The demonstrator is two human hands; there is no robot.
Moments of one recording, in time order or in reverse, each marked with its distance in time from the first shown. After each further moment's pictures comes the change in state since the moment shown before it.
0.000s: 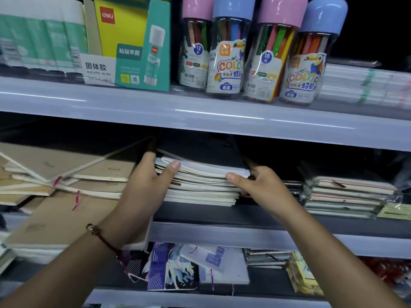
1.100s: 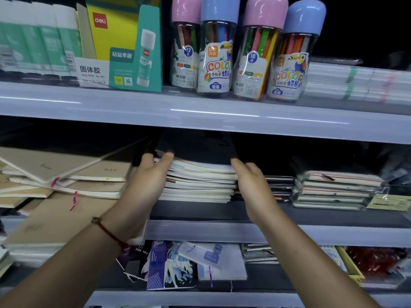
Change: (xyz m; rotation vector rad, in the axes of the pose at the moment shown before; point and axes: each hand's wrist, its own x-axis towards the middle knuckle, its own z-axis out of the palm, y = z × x) left_hand 0.008 0.009 0.014 -0.096 0.044 -0.245; right_hand -0.003 -0.007 0.032 0.315 0.373 0.259
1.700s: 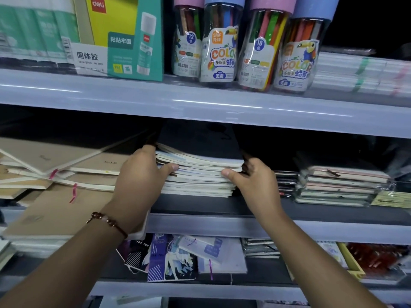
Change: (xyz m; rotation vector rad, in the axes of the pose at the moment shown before) left_hand 0.014 -0.008 -0.009 0.721 0.144 0.334; right_hand 0.011 0.031 -0.017 -0.342 -0.009 -0.309
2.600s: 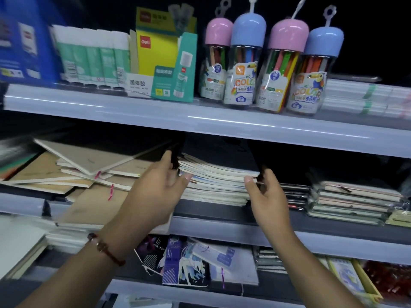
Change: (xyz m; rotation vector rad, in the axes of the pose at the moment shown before) left_hand -0.041 -0.004 -0.050 -0.189 -0.137 0.015; right_hand -0.028 -0.013 0.005 0.045 0.051 0.081
